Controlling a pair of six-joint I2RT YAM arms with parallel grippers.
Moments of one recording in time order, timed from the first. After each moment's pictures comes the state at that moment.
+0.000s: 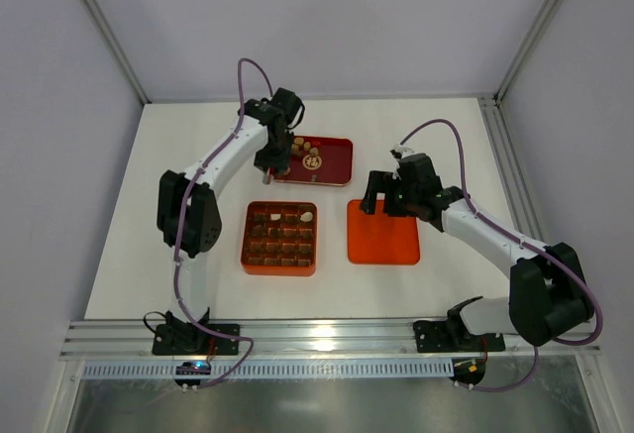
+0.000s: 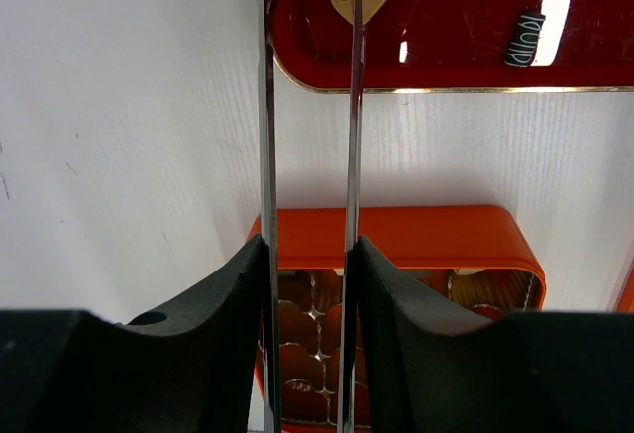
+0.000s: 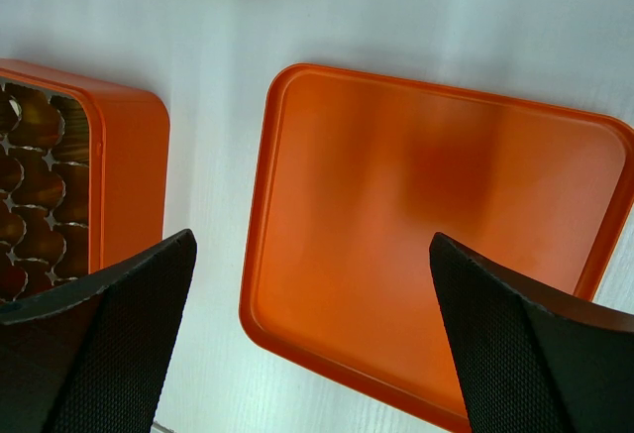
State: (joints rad) left arm -0.48 2.05 1.92 -1.12 -0.22 -0.29; right arm 0.41 1.34 0.82 -0.28 -0.12 0.44
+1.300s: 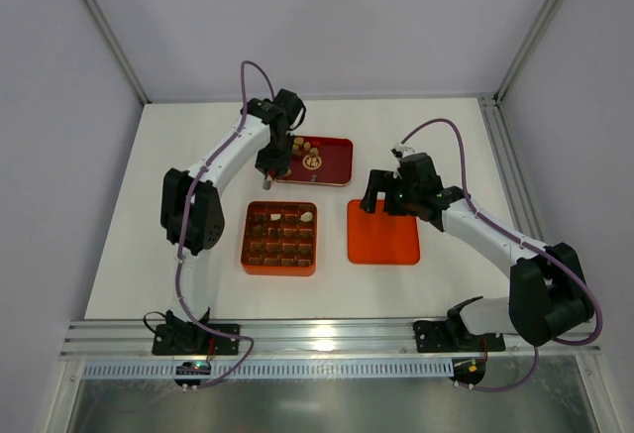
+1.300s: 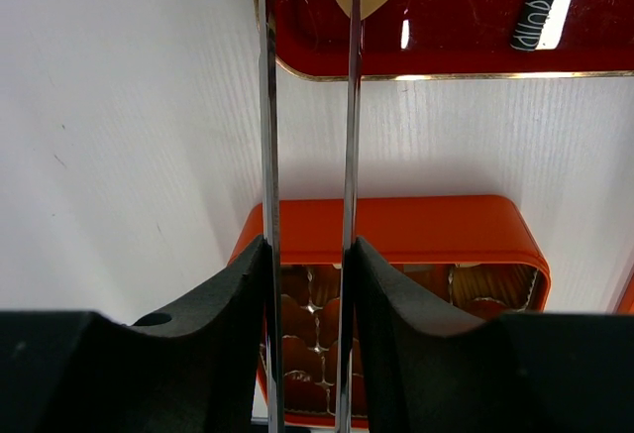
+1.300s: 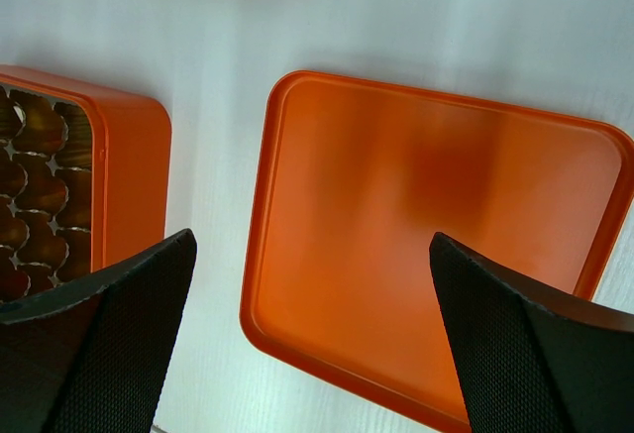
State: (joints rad) left arm -0.48 2.08 1.95 -1.17 -0.20 -0.29; right arm 0.40 1.34 0.82 -0.27 -0.12 0.44
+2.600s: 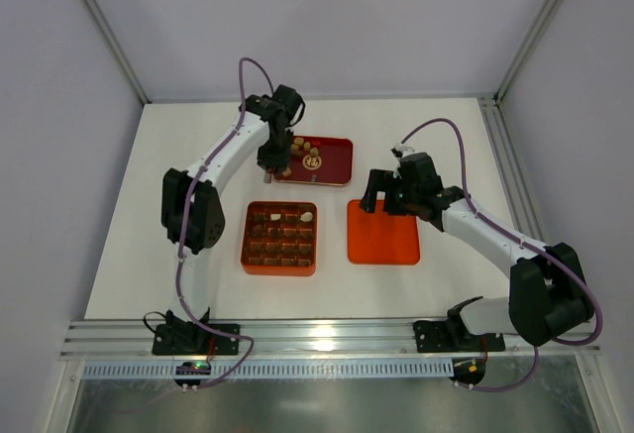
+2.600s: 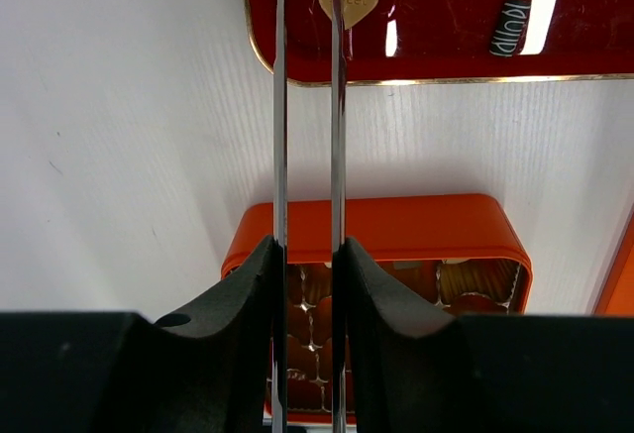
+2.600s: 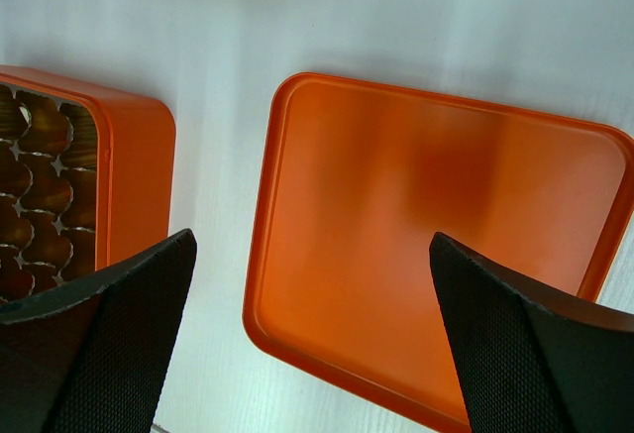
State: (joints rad) left arm -0.48 2.09 1.98 -1.18 -0.17 -0.28; right arm 0.40 1.34 0.82 -0.26 -0.13 0.44
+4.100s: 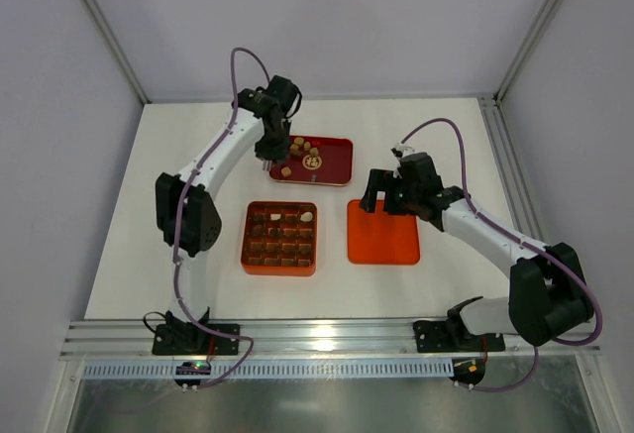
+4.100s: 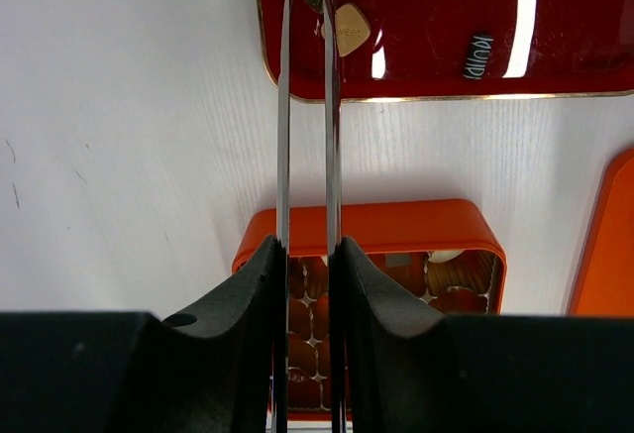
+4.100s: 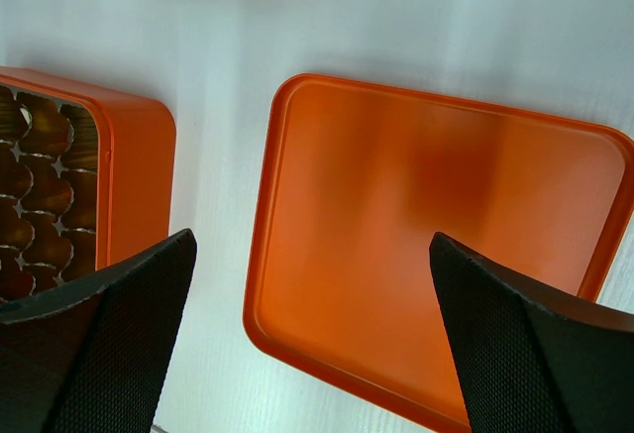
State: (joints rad) left arm -0.47 2.06 2.05 -1.19 -0.18 -0.28; right arm 0.40 1.34 0.82 -0.26 -0.13 0.44
